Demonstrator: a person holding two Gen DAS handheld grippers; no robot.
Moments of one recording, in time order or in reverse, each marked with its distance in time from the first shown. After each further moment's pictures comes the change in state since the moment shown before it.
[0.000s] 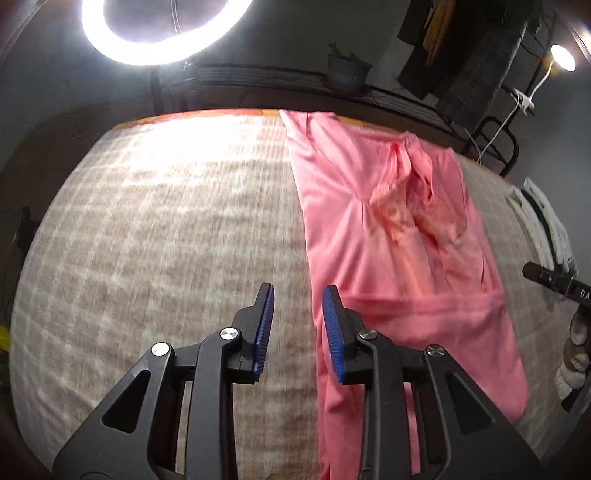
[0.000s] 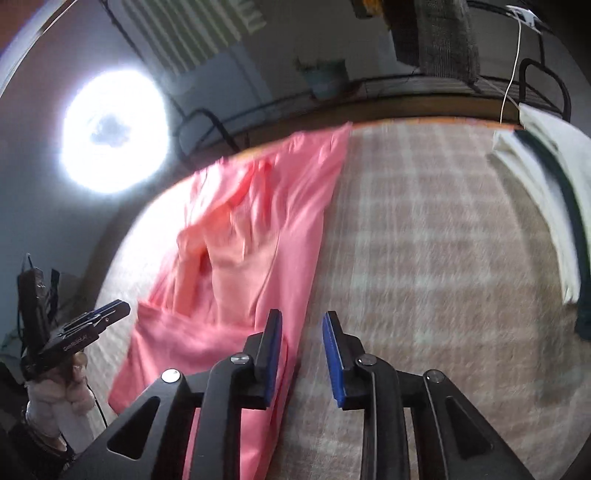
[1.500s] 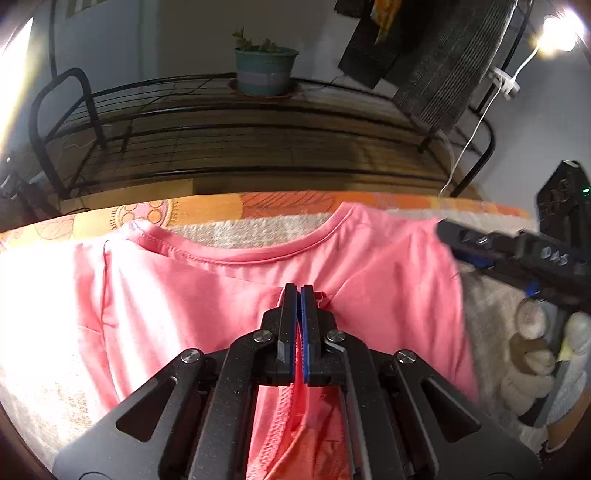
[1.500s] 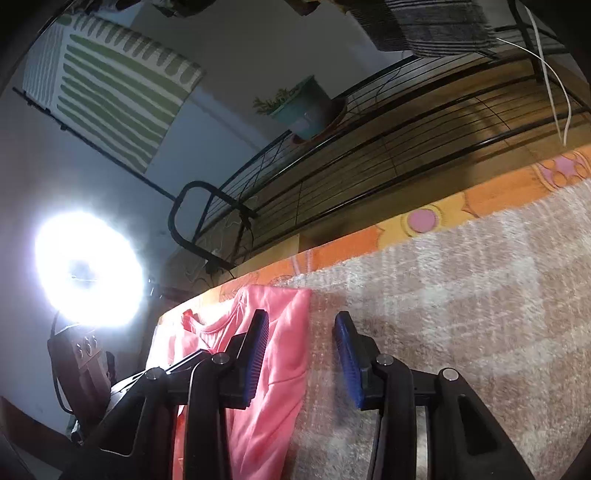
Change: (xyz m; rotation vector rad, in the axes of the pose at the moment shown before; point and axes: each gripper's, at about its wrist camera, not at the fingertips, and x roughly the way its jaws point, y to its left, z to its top) left arm 0.157 -0.129 0.148 0.156 0.040 -0.145; right arm 0.131 -0.090 0.165 0.241 -0.074 0.244
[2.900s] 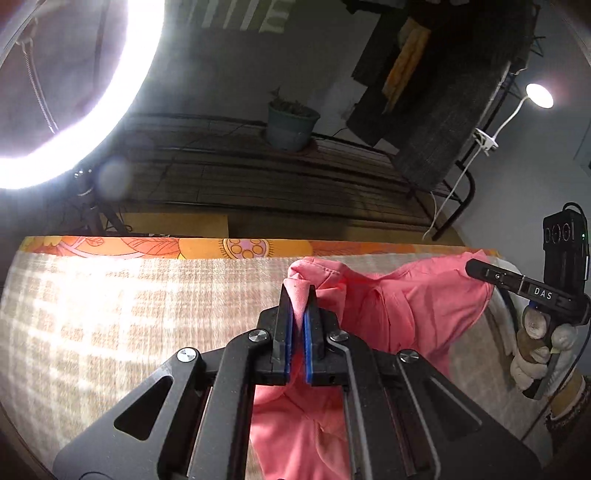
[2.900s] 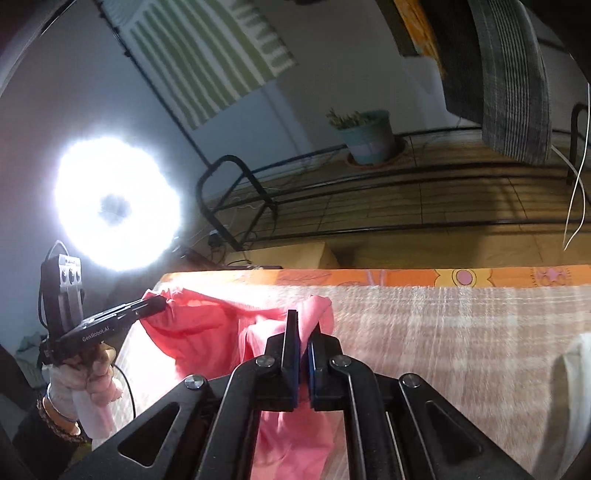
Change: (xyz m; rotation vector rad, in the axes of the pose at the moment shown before) left arm -0.130 0.090 -0.006 -0.053 -0.140 -0.090; right arm -0.053 0.106 -0.021 -0.321 -0.035 -0.093
